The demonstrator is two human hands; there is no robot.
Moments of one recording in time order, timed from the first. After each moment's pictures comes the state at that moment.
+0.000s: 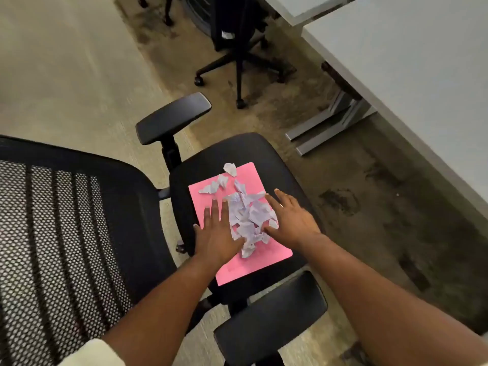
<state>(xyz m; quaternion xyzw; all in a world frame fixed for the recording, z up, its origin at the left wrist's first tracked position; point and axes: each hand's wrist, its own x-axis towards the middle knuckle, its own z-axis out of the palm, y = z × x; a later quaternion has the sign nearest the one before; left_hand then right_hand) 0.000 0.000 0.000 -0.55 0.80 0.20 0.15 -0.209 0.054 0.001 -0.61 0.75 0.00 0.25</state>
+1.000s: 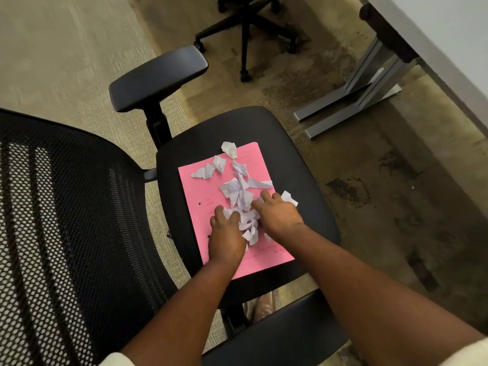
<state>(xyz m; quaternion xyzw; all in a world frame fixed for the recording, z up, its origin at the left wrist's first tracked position) -0.028 0.019 -0.095 -0.64 0.73 0.25 0.07 -0.185 0.014 -0.091 -0.68 0.68 0.12 0.23</state>
